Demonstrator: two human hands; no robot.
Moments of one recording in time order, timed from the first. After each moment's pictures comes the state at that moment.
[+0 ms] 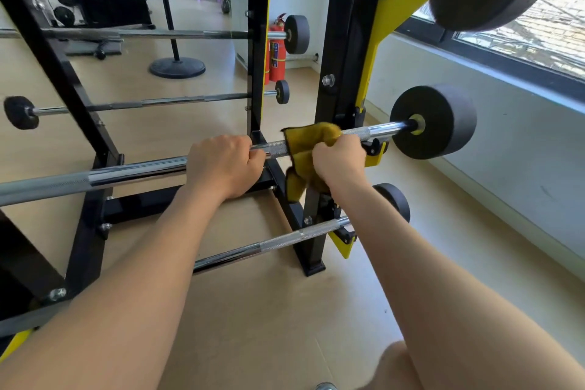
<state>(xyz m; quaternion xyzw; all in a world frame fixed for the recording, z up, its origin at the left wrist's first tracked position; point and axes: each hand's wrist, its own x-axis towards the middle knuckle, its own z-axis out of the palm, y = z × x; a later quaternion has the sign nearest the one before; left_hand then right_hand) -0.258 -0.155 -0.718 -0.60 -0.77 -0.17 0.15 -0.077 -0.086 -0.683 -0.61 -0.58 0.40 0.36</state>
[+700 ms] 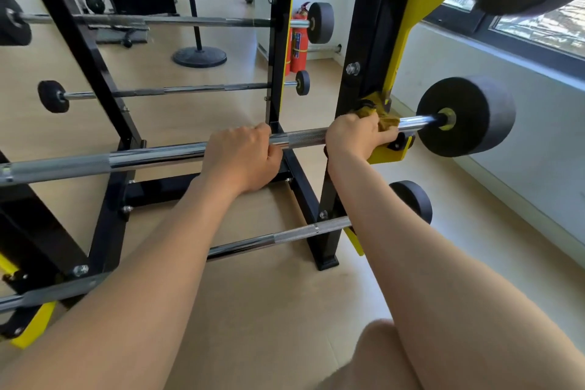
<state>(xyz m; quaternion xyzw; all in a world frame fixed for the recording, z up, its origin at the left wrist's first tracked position) -0.256 -0.159 -0.723 -0.62 -0.75 -0.16 0.18 -0.119 -0.056 -0.696 -0.60 -0.47 0.39 0.52</state>
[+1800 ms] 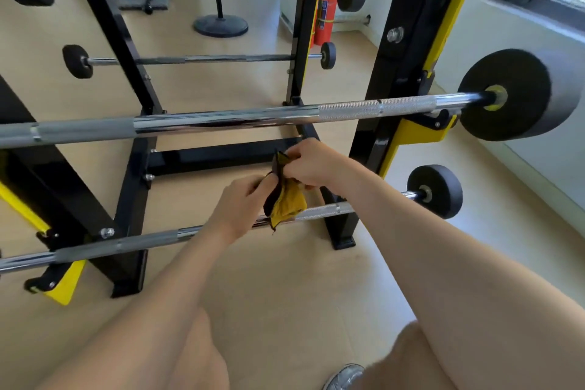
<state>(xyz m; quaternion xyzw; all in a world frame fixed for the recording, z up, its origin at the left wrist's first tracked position) -0.258 -0.228 -0.844 -0.46 -0.72 -0.45 -0.26 -0.142 -0.093 -0.757 -0.39 -0.82 0.41 -0.01</state>
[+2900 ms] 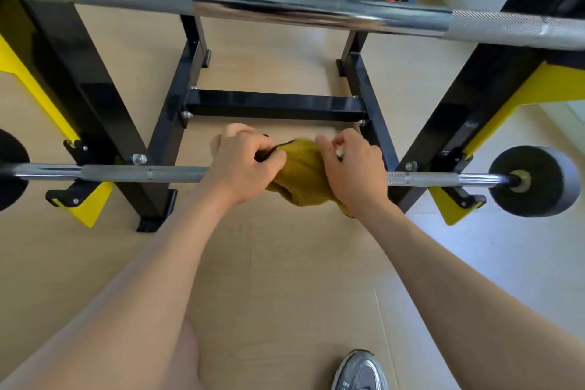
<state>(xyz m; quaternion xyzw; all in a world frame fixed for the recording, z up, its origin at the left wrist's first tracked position) -0.318 -0.287 -0.911 -0.46 -0.80 -0.35 -0.13 -0.165 -0.150 -0.899 -0.44 -0.84 0.25 0.18</state>
